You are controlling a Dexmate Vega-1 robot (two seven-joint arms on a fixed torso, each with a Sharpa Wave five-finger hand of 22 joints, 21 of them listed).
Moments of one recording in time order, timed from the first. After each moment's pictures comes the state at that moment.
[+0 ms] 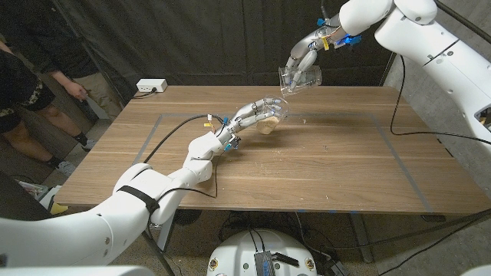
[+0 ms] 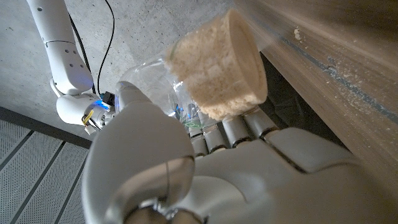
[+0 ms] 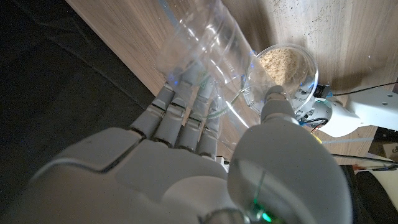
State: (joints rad) left arm 0.42 0.06 0.43 -0.39 -0.39 -1.03 -0.78; left_hand 1.01 0.15 -0.24 0.05 0.27 0.32 -0.06 0.44 0.37 0.49 -0.15 0.47 0.56 0.68 -0.06 0.21 0.43 0.56 -0.05 0.48 0.20; right arm -0.05 -0.79 -0.70 -1.77 -0.41 0.02 1.14; right_hand 0.74 0.06 0.28 -0.14 0.18 0.51 -0.10 0.32 0.35 0.60 -0.09 0.56 0.63 0.76 -0.08 0.29 0.55 0.46 -0.04 0.58 0.20
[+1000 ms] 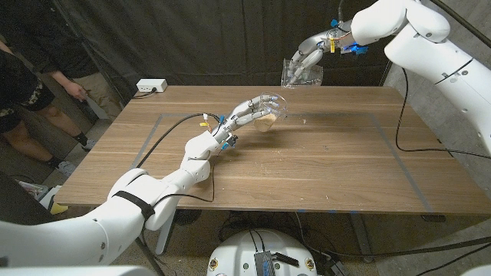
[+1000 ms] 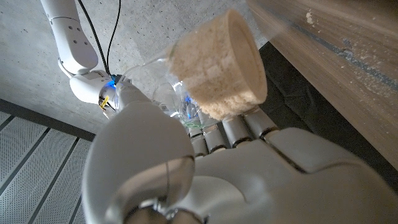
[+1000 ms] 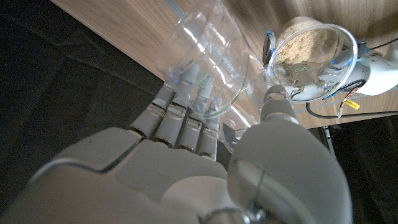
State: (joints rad) left arm 0.46 0.11 0.45 -0.51 -0.45 -1.03 -0.77; left_hand 1.01 0.15 -0.24 0.06 0.26 0.32 -0.06 0.44 0.36 0.49 -0.15 0.47 0.56 0.68 -0.06 0.21 0.43 0.56 -0.05 0.49 0.20; right arm -0.21 -0.88 -0.60 -1.91 -0.35 -0.20 0.95; right_hand 0.75 0.06 0.28 -0.14 0.17 0.51 -0.09 0.32 0.36 0.61 -0.09 0.55 0.63 0.77 -0.09 0.29 0.55 0.47 -0.04 0.58 0.20
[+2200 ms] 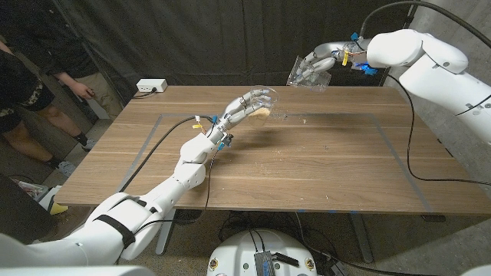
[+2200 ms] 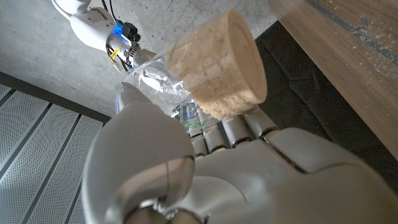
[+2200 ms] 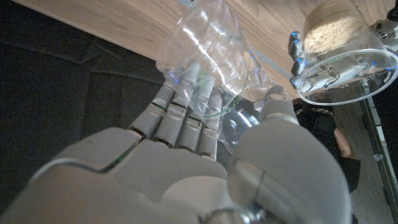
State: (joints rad) left arm 0.60 0.25 0.53 -0.85 -0.55 -0.89 -0.60; left_hand 1.01 0.15 -0.24 0.07 0.26 0.32 -0.06 0.44 0.37 0.49 -0.15 0.46 0.56 0.68 -0.06 0.21 0.43 0.56 -0.05 0.49 0.20; right arm -0.46 -0.99 -0.45 -2.05 -0.21 -0.34 0.64; right_hand 0.74 0.07 0.27 -0.14 0.17 0.51 -0.09 0.31 0.36 0.62 -0.08 0.56 0.63 0.78 -0.09 0.29 0.56 0.48 -0.05 0.58 0.20
